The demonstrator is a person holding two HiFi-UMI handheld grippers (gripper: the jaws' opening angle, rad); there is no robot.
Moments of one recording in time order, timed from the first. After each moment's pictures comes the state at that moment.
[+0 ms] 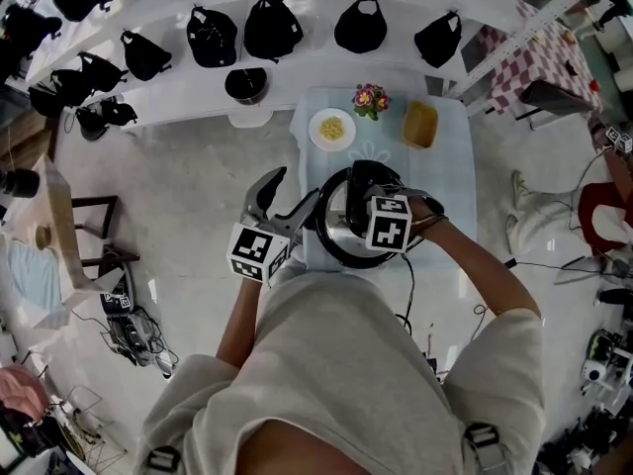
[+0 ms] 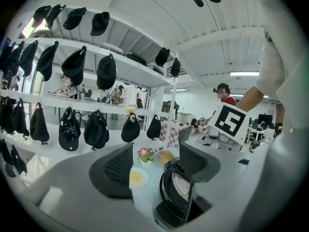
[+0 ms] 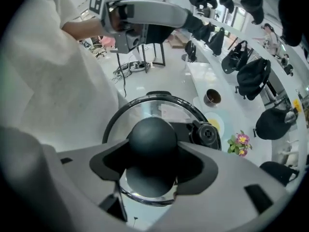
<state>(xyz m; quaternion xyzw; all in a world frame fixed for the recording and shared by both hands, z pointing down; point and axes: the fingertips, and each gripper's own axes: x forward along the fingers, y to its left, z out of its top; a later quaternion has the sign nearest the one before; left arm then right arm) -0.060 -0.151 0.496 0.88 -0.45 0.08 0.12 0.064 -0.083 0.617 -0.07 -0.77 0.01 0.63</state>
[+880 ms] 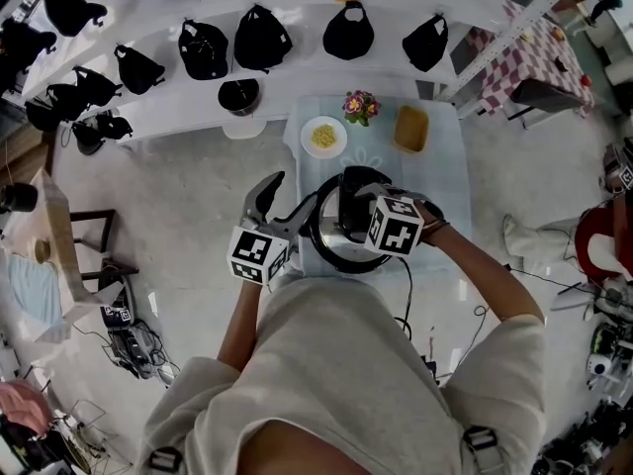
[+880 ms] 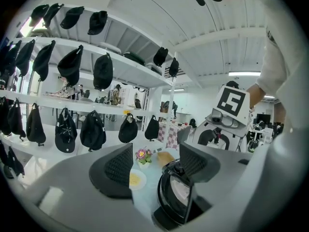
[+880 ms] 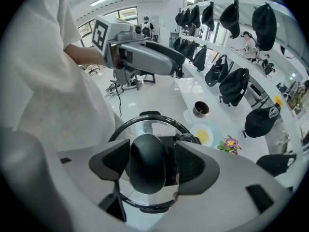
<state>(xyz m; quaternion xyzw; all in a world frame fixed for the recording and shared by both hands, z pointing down) -0.048 -0.156 0.496 0.89 -0.44 0.08 0.12 0.052 -0.094 0.572 -0.01 -0.83 0.02 0.56</state>
